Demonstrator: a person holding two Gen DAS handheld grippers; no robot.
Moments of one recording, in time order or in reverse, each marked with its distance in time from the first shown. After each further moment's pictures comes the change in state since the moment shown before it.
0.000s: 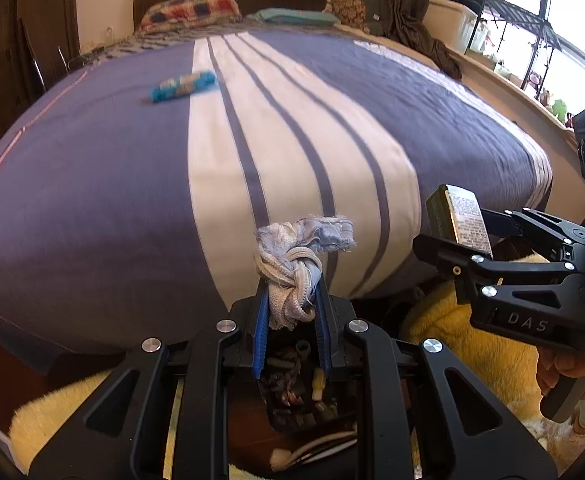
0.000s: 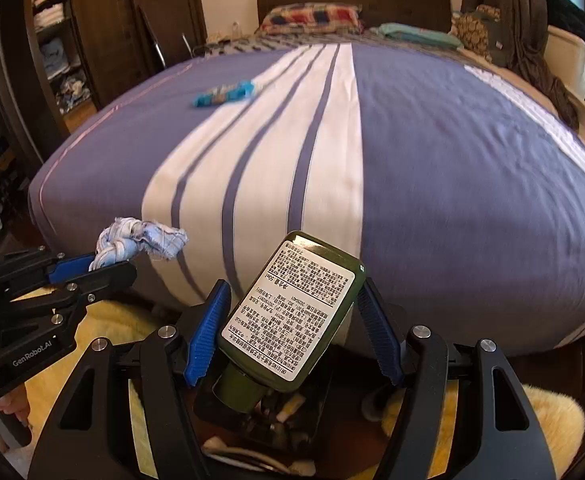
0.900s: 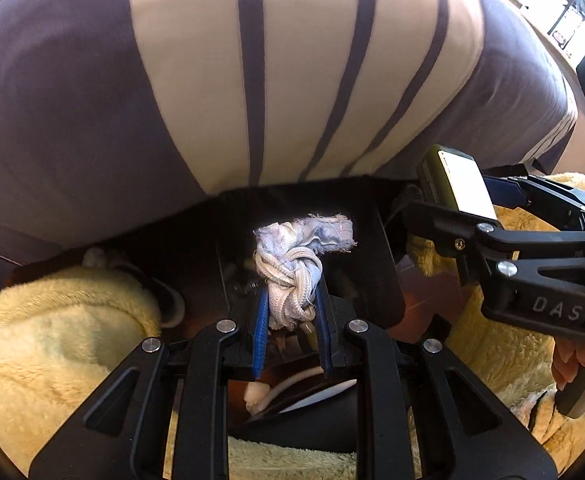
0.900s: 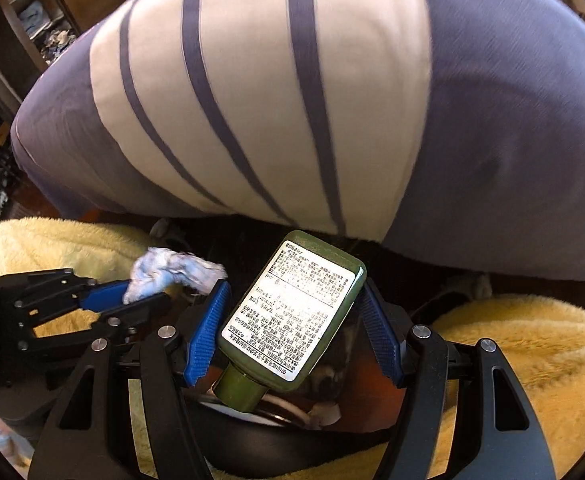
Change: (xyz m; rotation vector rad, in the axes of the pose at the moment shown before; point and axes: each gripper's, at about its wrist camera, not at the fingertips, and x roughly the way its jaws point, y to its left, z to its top) left arm 0.106 0.000 -0.092 -0.061 0.334 -0.055; right arm 0.090 0.008 -0.071 0.044 0.305 0.065
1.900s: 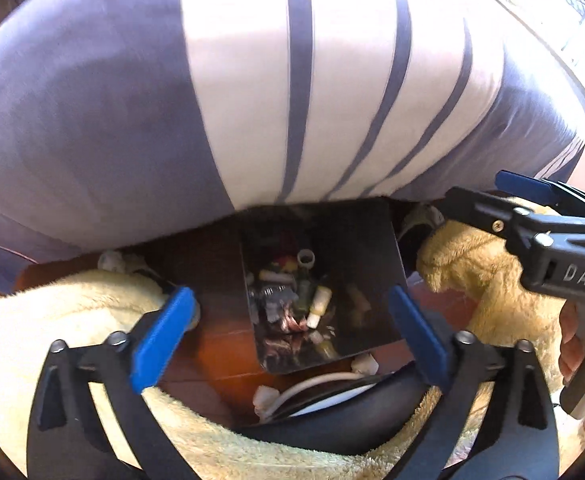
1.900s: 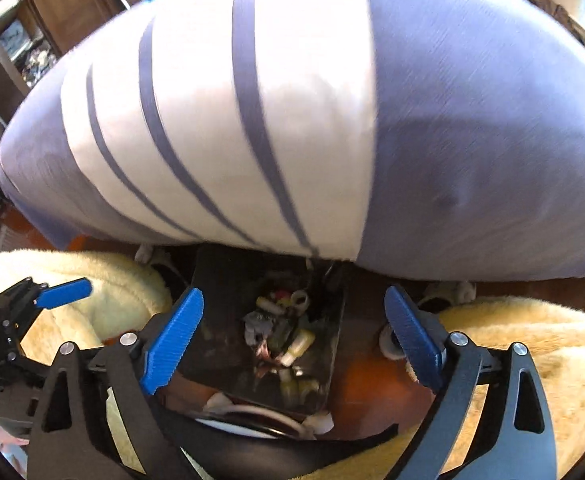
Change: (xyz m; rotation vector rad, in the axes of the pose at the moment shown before) left arm -0.030 0.014 0.011 -0.039 -0.065 0.054; right arm -0.023 -0.021 0.013 0.066 -0.085 -0.060
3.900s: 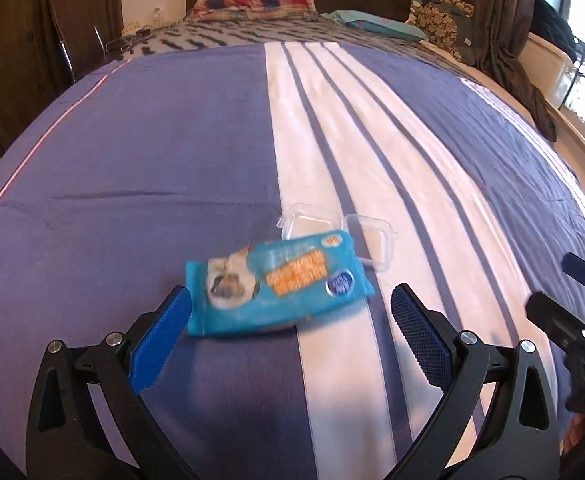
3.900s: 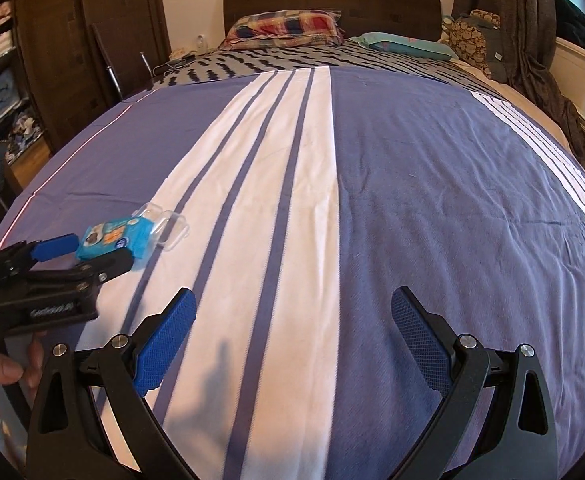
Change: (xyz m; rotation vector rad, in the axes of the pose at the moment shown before) left arm -0.003 0.088 0.335 -0.091 -0.263 0.124; right arm -0.002 -0.001 0.278 -0.054 -0.260 -0.061
